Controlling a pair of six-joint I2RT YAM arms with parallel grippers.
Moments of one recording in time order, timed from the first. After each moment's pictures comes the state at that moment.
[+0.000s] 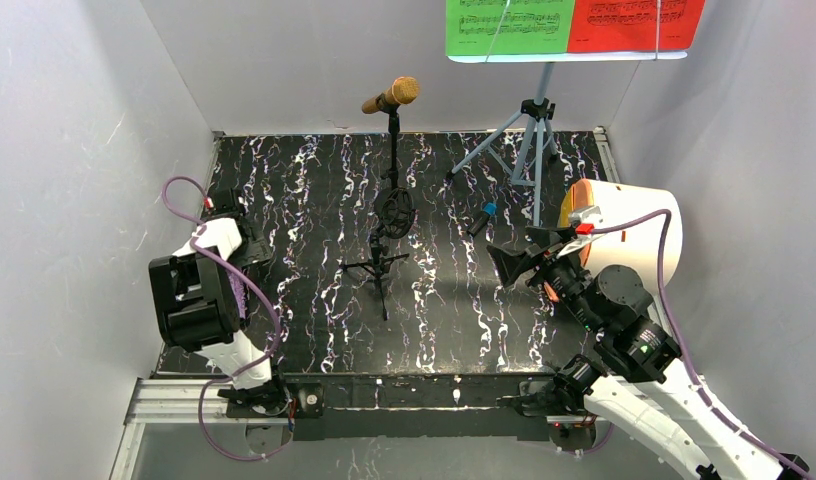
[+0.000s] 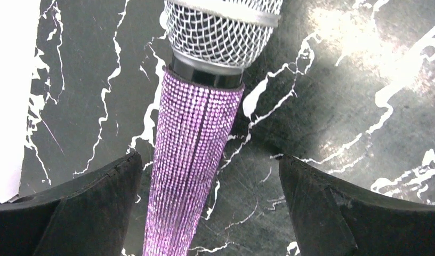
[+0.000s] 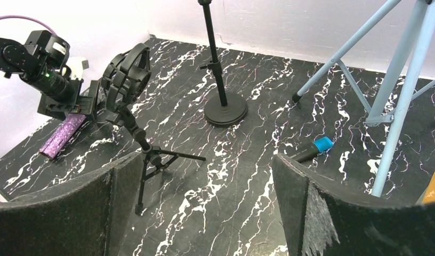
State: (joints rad) left arm 0.24 1.65 0.97 -0.51 -0.35 -0.14; right arm 0.76 0.45 0.67 -0.20 0.17 0.21
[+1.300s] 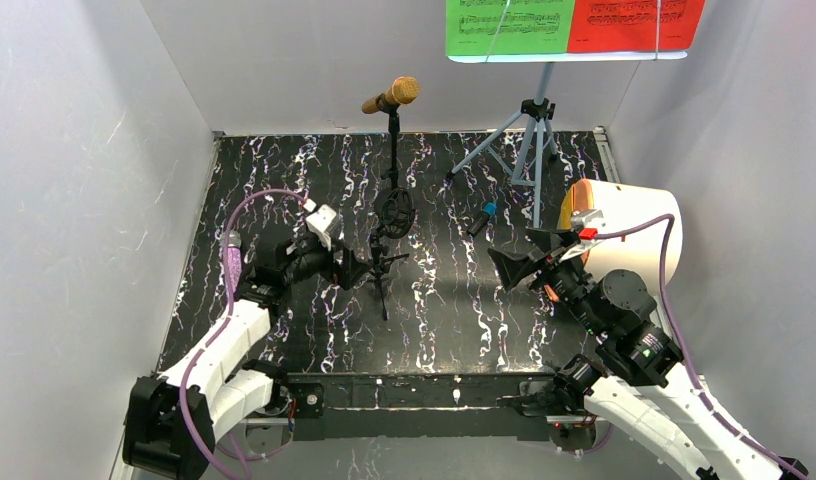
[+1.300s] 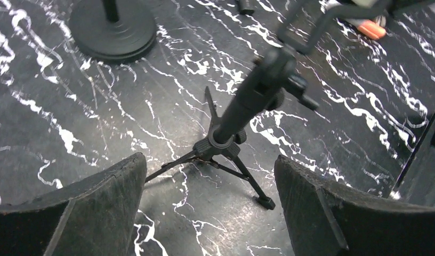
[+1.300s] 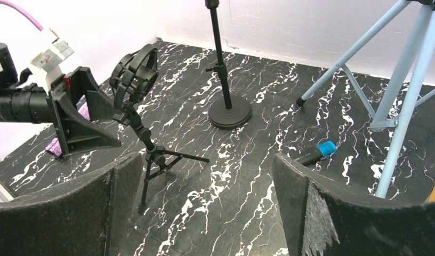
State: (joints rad) left arm -0.27 0.97 0.53 0.02 0.54 -0.02; right arm 0.76 0.42 0.66 -0.19 0.15 0.20
